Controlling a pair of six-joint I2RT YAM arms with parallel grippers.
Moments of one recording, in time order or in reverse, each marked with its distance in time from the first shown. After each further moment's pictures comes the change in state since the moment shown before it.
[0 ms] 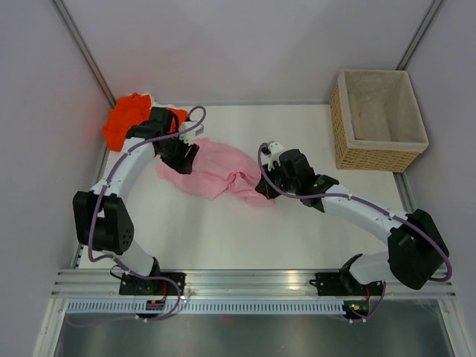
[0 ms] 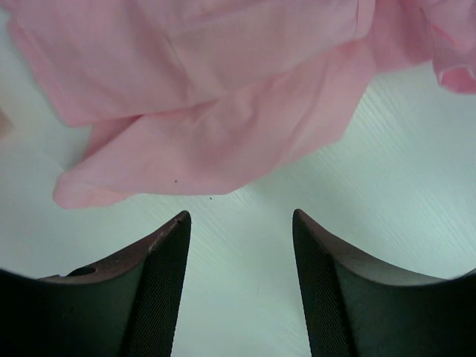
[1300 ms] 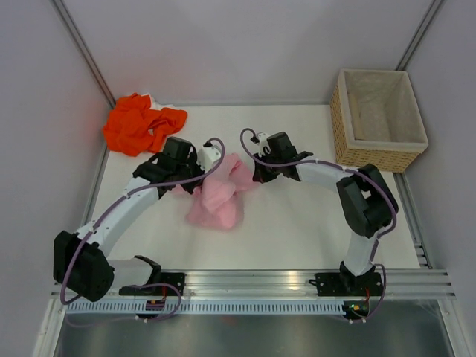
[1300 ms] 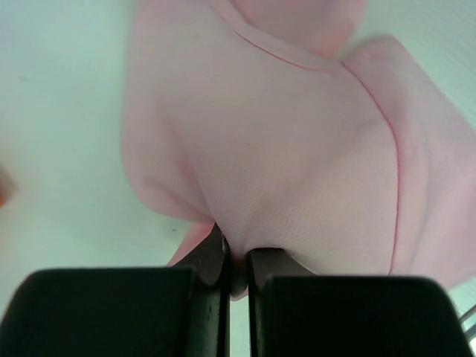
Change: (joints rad) left arm -0.305 -0.344 -0.435 0.290 -0.114 -0.005; right arm -0.140 0.538 0.332 -0.024 -0.086 -0.142
